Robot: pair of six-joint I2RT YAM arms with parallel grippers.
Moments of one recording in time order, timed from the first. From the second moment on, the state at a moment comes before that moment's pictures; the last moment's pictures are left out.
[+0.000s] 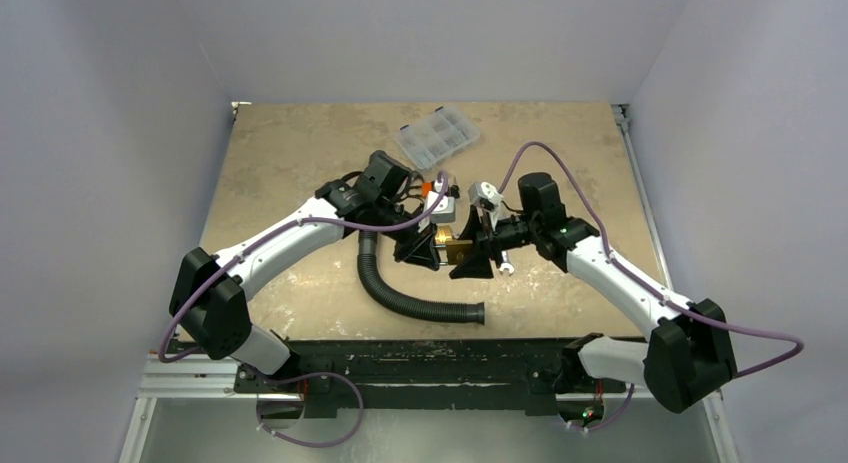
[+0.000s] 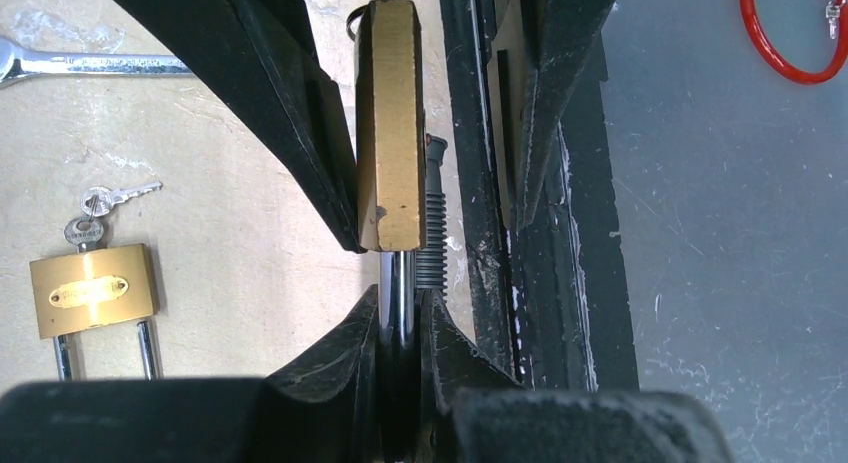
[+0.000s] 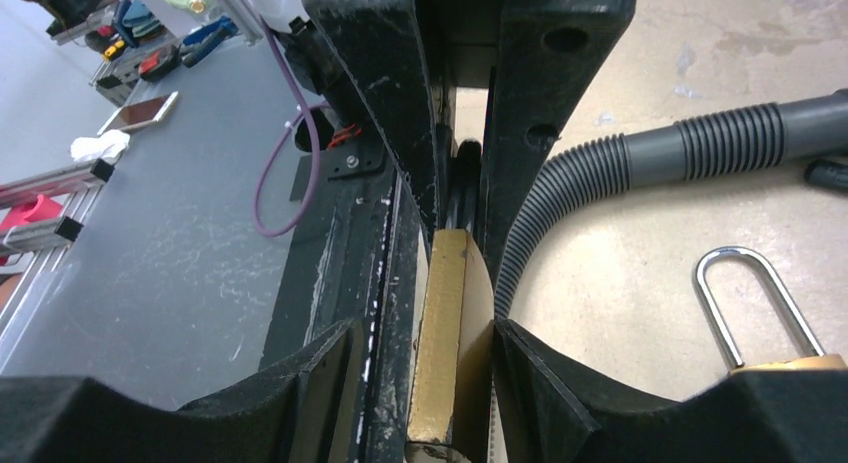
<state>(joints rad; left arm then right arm) -0.70 1.51 1.24 -0.66 0.88 0.47 0.46 1.22 0.81 -0.22 -1.18 -0.23</state>
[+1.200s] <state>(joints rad) -0.66 1.51 1.24 -0.59 0.96 0.33 0.44 1.21 0.67 0.35 -1.19 0.27</state>
